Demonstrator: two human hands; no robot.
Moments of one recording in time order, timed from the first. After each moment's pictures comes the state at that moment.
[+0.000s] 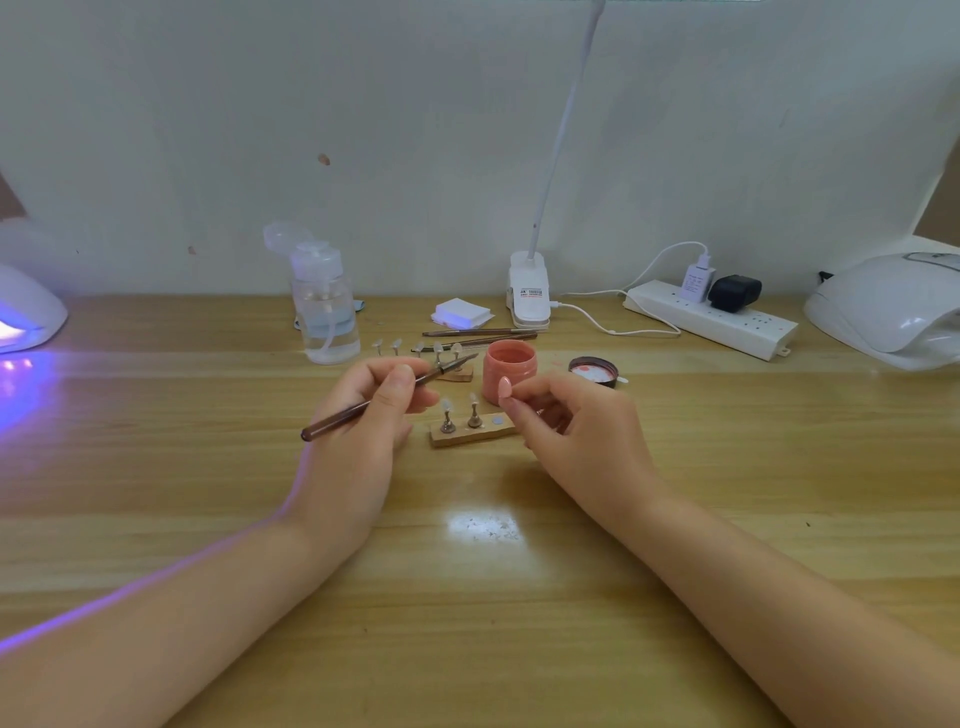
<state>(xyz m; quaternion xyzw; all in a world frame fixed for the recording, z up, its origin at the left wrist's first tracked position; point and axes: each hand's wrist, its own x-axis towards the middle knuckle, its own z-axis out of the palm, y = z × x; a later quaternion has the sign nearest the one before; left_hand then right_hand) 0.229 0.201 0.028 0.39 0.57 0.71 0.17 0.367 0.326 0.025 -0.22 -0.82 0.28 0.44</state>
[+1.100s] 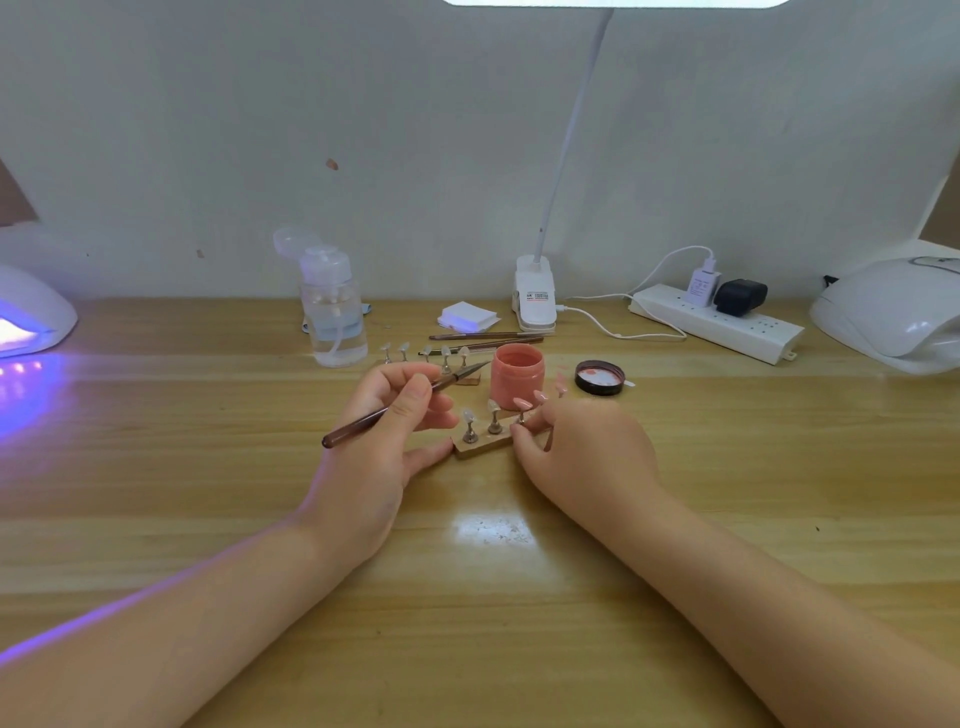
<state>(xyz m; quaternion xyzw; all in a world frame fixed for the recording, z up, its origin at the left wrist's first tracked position) 0.227 0.202 0.024 0.38 0.49 0.73 0.28 0.360 0.325 0.019 -0.38 -0.88 0.04 0.27</state>
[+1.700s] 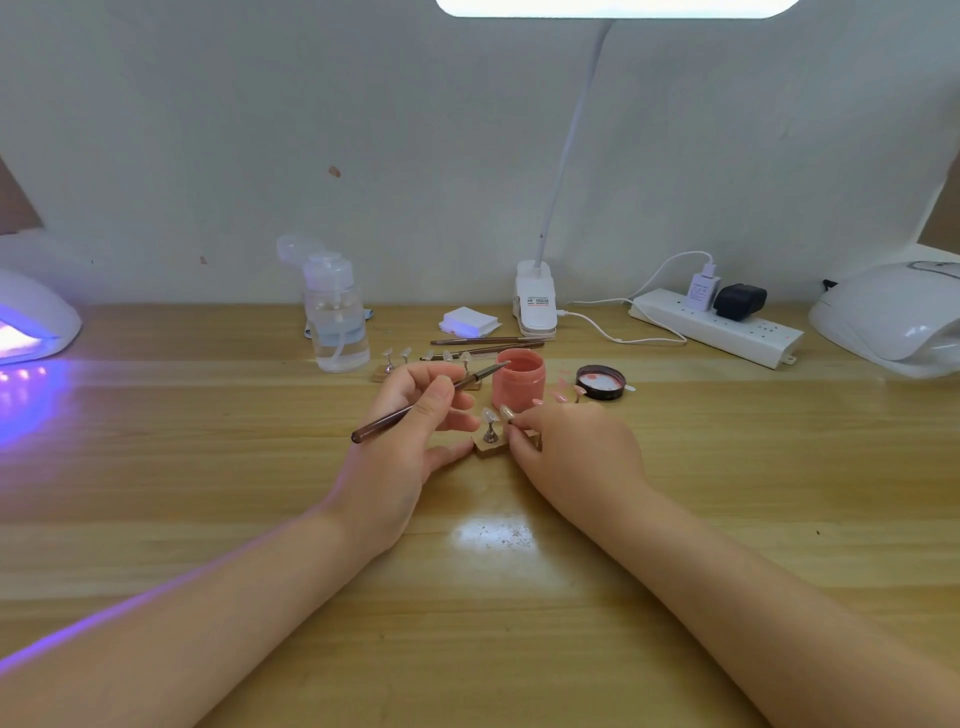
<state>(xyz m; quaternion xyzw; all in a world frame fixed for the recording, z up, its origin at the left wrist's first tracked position) 0.234 0.211 0.031 0.39 0.49 0.72 0.30 0.352 0.325 0.022 -0.35 -0.90 0.02 0.25</state>
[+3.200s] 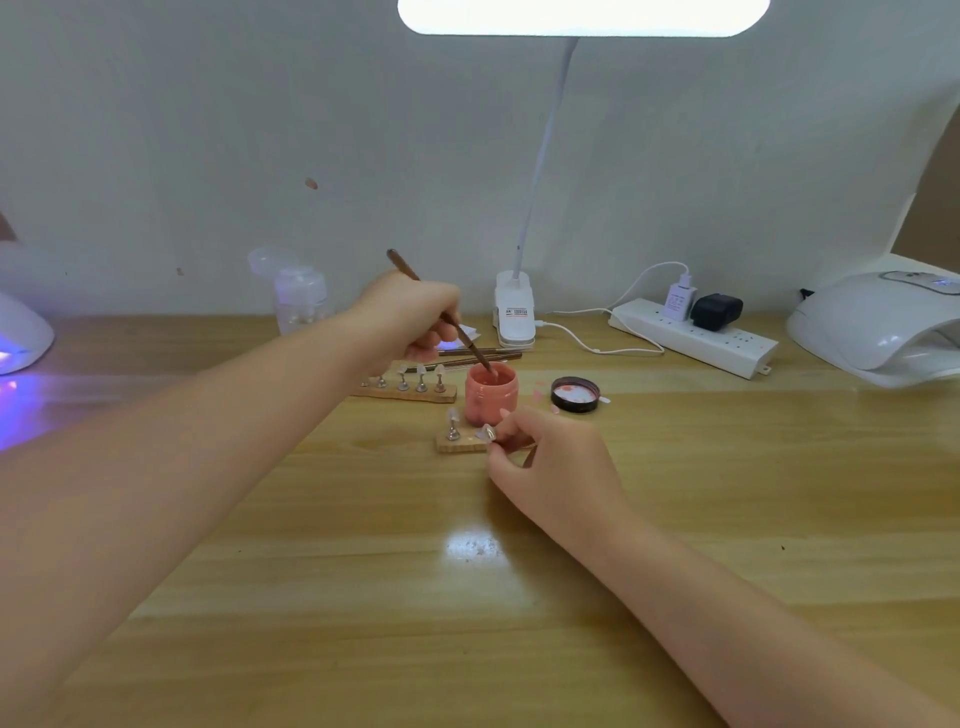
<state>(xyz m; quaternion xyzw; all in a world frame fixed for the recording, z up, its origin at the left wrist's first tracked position) 0.187 0.309 0.119 0.34 0.75 0.51 0.25 0.366 0.323 0.023 -0.32 -0.85 0.25 0.34</state>
